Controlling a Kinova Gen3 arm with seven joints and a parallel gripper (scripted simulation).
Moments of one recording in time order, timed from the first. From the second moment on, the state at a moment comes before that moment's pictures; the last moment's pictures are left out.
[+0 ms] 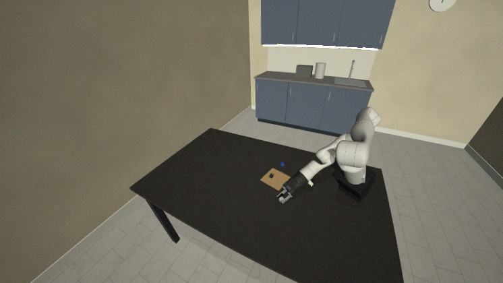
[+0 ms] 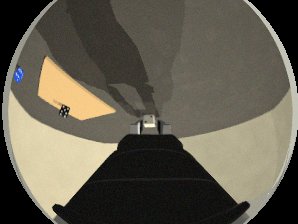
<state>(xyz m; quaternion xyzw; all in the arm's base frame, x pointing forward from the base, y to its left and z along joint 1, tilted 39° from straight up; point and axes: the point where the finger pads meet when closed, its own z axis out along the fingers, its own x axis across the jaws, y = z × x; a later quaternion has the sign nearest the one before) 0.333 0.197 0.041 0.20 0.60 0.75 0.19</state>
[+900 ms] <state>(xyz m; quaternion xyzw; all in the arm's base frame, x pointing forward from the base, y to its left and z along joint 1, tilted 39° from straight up) 0.309 0.156 0.036 0.20 0.60 0.75 0.19</state>
